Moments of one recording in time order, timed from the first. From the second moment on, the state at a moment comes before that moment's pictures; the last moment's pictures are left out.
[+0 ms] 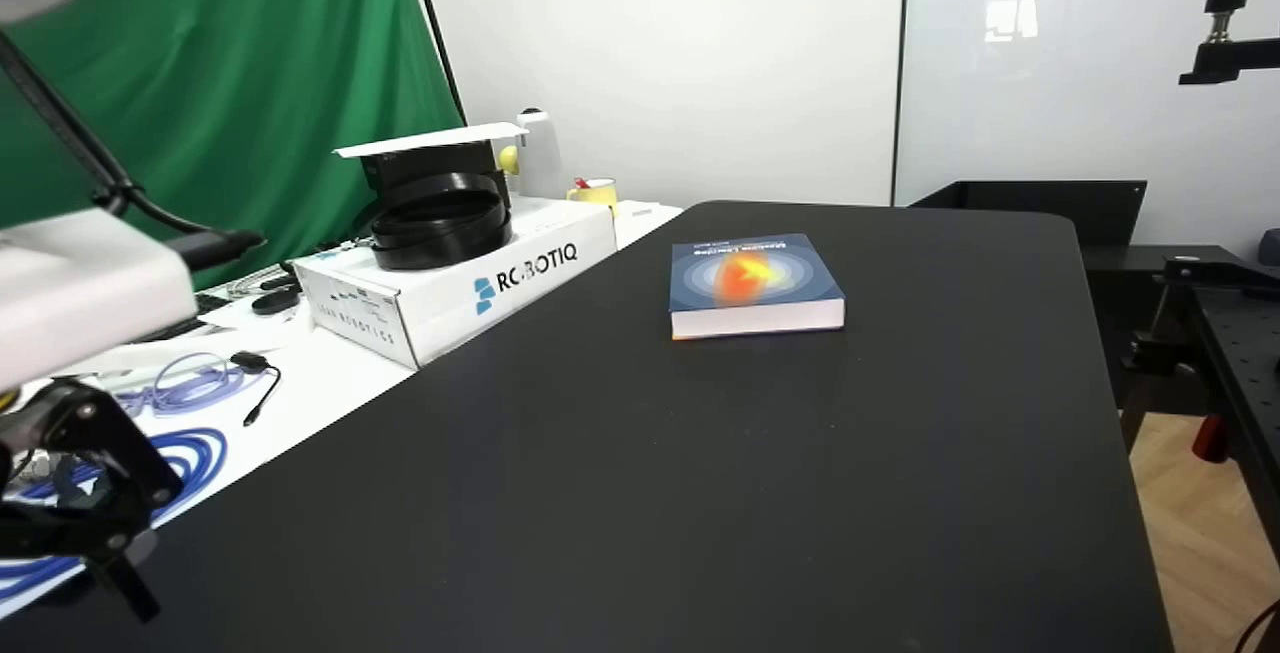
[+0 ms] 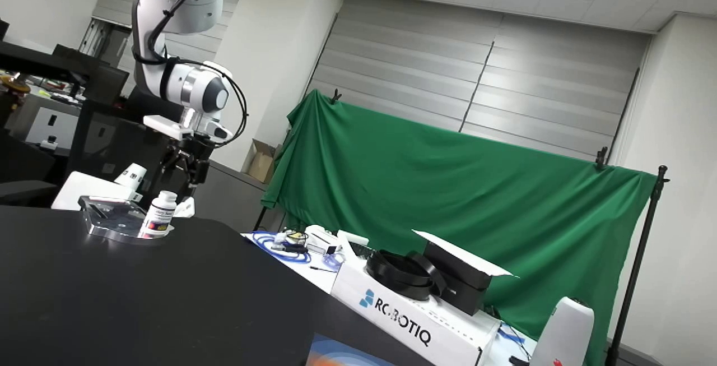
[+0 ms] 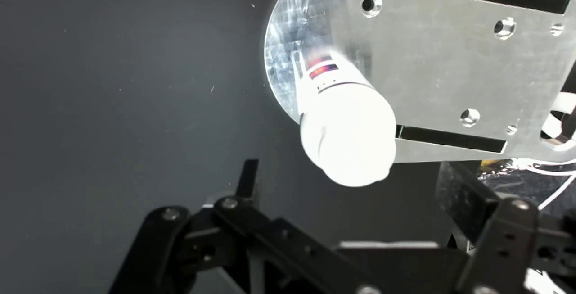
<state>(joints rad) 0.56 0.90 0.16 -1.24 -0.17 2.21 0.59</state>
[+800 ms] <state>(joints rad) 0.55 0.90 0.16 -1.26 -0.14 2.21 0.59</state>
